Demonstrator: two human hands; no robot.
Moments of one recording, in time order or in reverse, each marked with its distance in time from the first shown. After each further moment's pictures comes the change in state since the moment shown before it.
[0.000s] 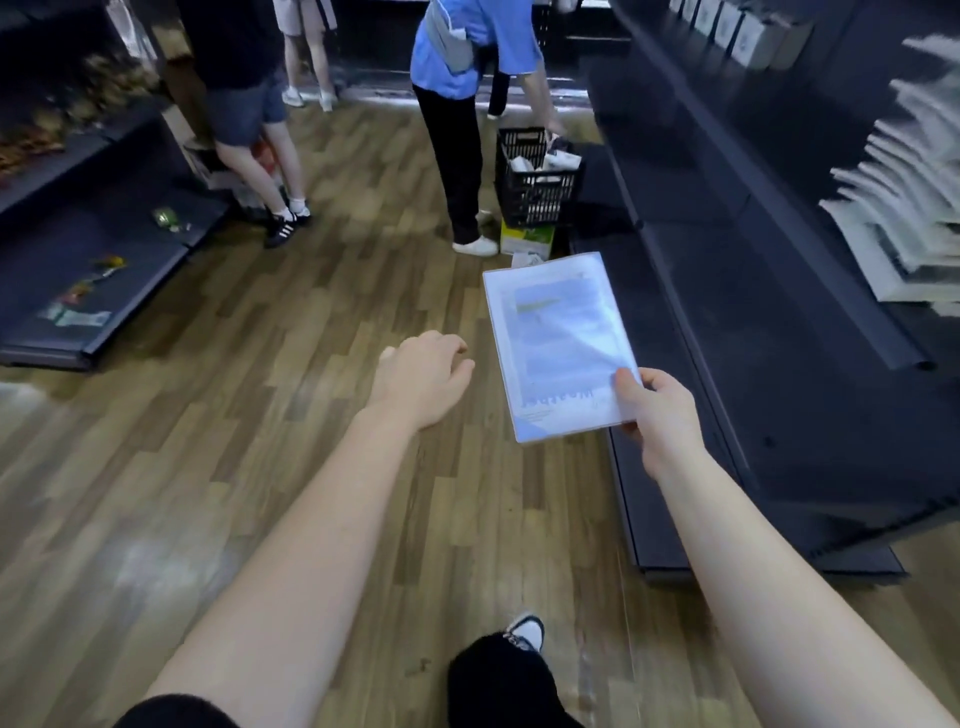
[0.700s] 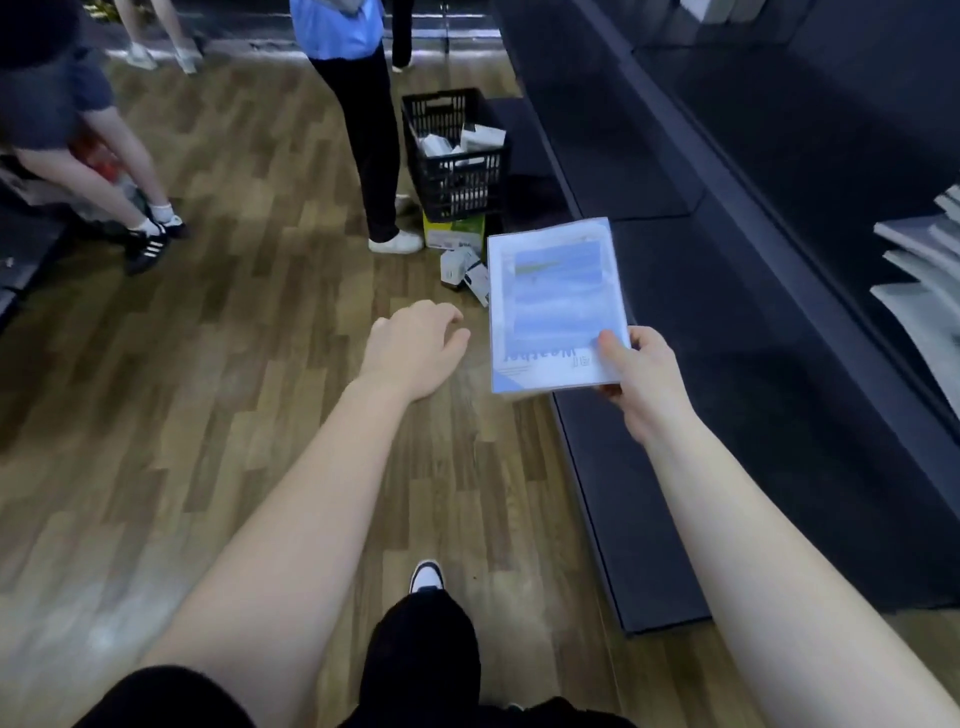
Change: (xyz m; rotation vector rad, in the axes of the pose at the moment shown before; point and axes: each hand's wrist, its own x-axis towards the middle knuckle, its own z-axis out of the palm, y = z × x) left_hand 0.353 0.040 0.054 -0.082 -0.090 0.156; right_hand 0.302 -0.068 0.026 0.087 0.071 0.043
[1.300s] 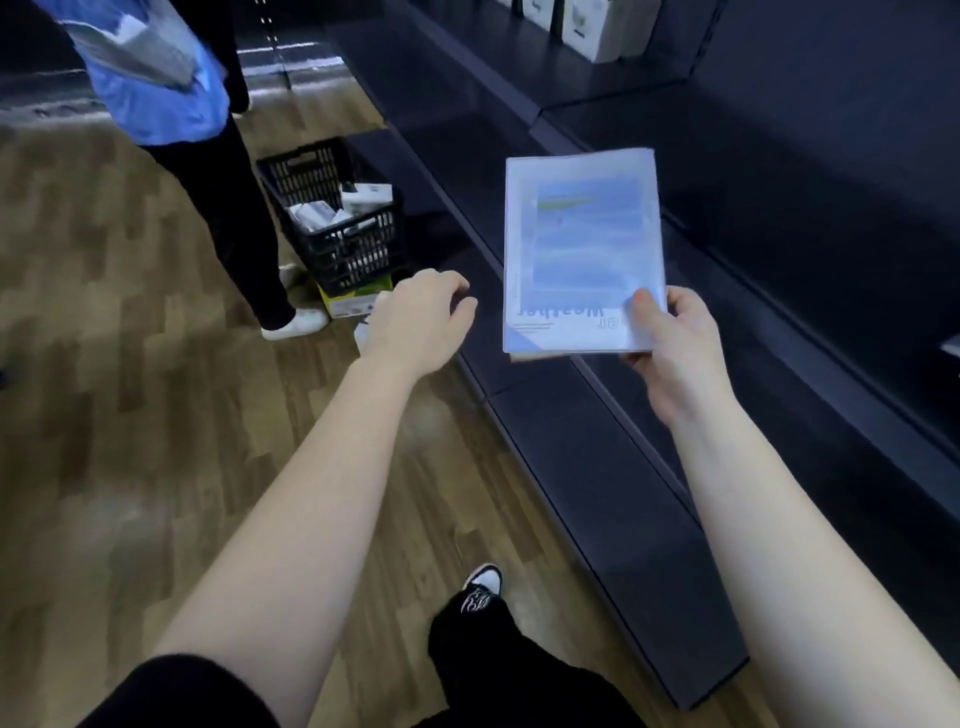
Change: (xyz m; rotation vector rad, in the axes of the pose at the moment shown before) left_hand 0.309 0.005 -0.019 -0.082 0.030 0.333; right_hand 0.192 -0.104 0.036 0.189 0.370 -0.150
